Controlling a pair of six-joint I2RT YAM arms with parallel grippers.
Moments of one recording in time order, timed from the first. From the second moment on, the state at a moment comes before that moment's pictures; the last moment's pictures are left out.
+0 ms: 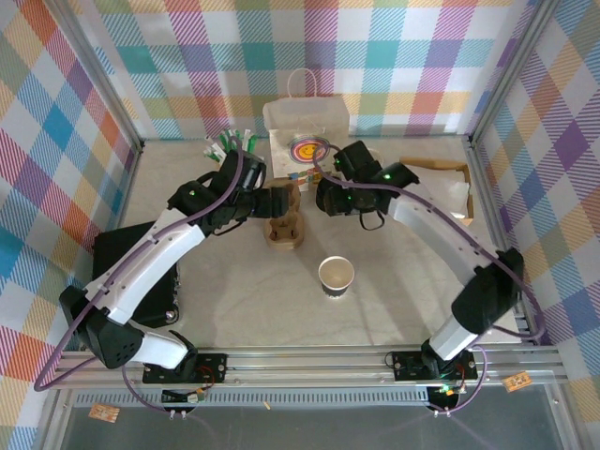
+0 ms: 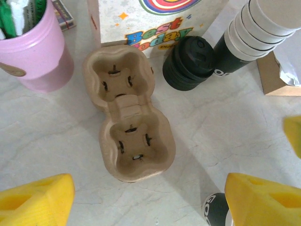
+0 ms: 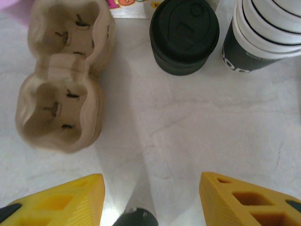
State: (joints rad) left arm -0.64 1.39 1.49 -0.91 -0.16 -0.46; right arm 0.63 1.65 1.60 -0.98 0.10 0.37
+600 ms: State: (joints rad) left arm -0.64 1.19 1.32 -0.84 -0.25 -0.40; right arm 0.62 1.92 1.74 -0.87 0.21 0.38
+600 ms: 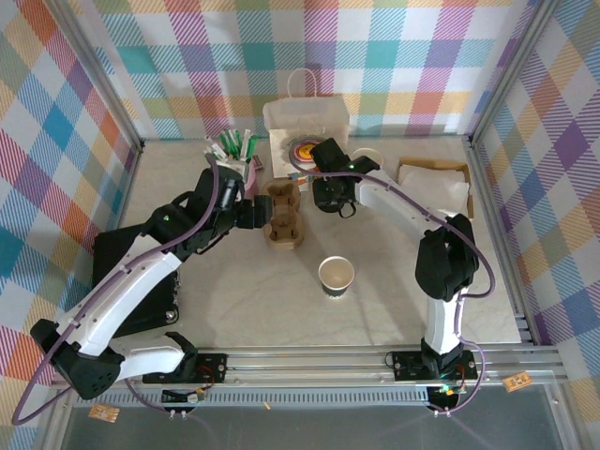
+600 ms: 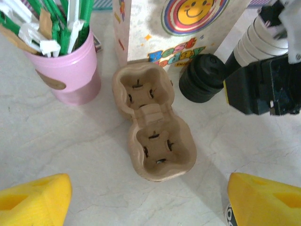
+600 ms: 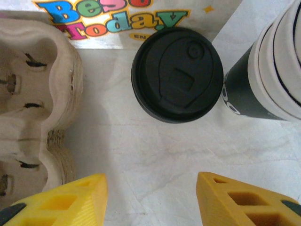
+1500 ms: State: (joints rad) left arm -0.64 1.19 1.24 -0.79 -0.23 -0.45; right arm 0.55 2.15 1.90 -0.78 0.23 0.36
